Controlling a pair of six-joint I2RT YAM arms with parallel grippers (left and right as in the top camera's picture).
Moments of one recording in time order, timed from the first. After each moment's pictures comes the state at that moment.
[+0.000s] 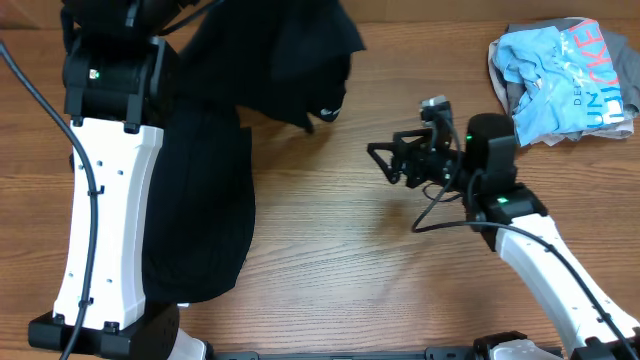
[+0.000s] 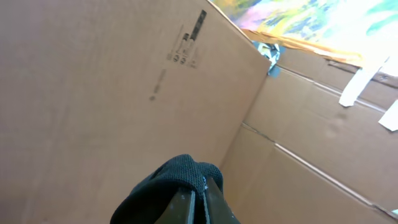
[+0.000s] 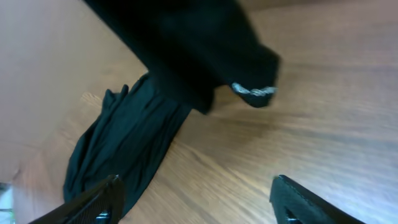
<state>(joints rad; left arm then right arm) -0.17 1.71 2.14 -0.16 0.63 -0.59 0.21 1.34 0.81 0.03 -0.63 0.24</state>
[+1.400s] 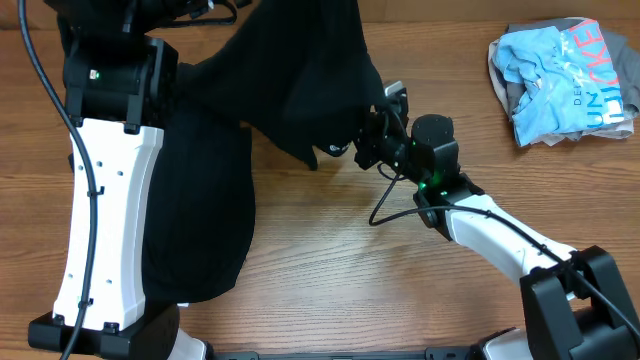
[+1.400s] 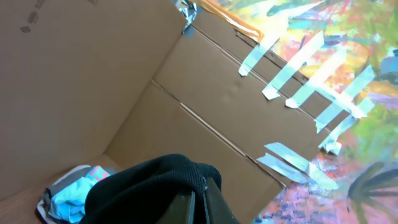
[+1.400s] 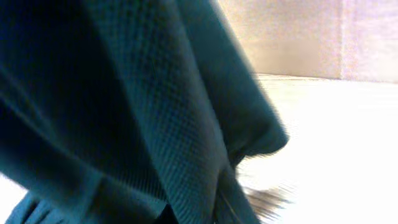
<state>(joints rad) -0.17 1.71 2.14 -0.04 1.02 -0.95 0.38 1.61 0.81 0.55 -0.39 0.29</state>
